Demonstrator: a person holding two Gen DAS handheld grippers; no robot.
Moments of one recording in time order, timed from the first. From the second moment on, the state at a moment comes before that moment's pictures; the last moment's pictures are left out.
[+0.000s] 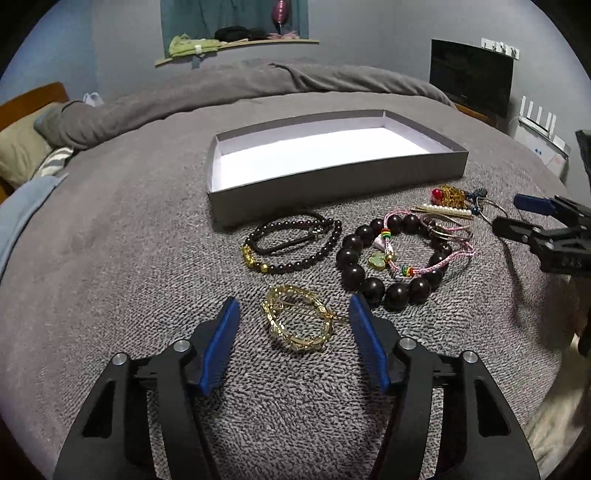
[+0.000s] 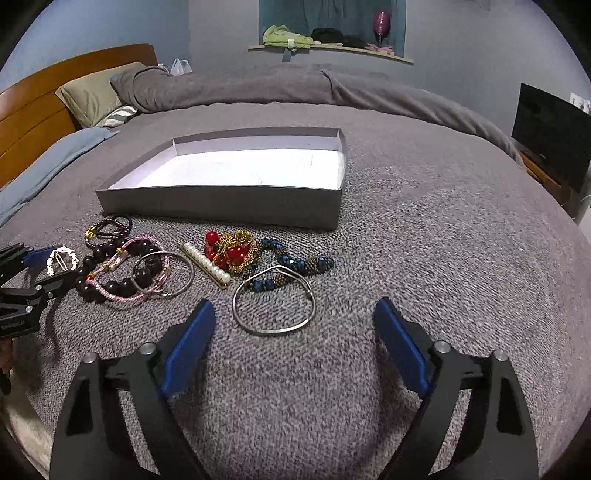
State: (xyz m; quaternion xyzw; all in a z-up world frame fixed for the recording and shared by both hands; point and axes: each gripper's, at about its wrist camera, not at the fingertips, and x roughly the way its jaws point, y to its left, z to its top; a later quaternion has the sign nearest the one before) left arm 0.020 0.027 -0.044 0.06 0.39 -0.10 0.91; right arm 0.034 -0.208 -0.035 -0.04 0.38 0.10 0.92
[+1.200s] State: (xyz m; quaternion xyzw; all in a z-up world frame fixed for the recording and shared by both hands) left arm 0.018 0.035 -0.046 0.07 0.39 -0.10 0.92; right arm 0.023 -0.201 -0.042 -0.07 0.35 0.12 0.93
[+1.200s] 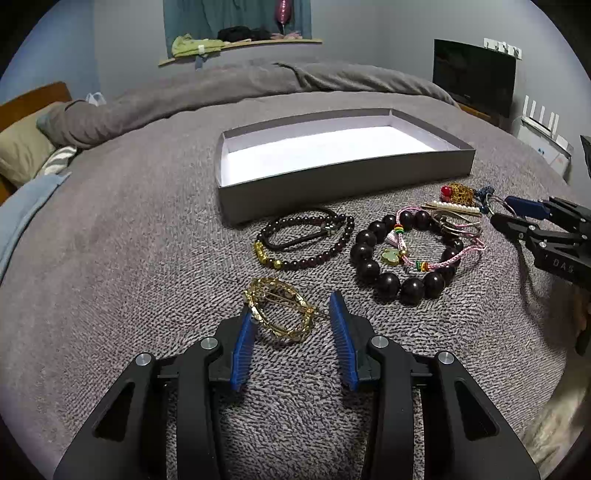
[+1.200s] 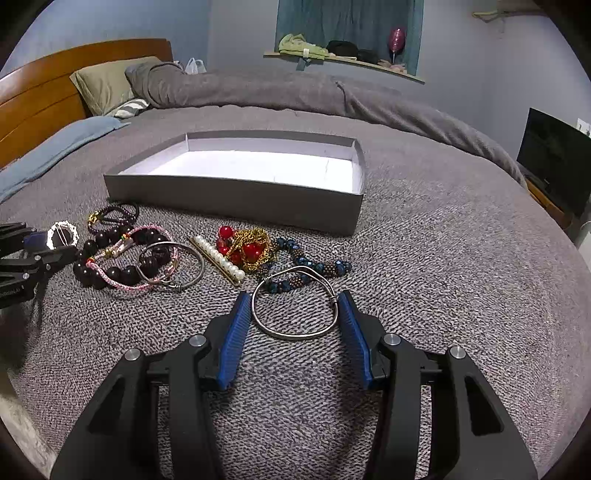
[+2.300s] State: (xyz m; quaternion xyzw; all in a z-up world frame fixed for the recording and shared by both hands) left arm 0.026 0.044 -0.044 0.07 0.38 -0.07 0.92; right arm 0.024 -0.208 -0.041 -0.04 0.35 0.12 0.93
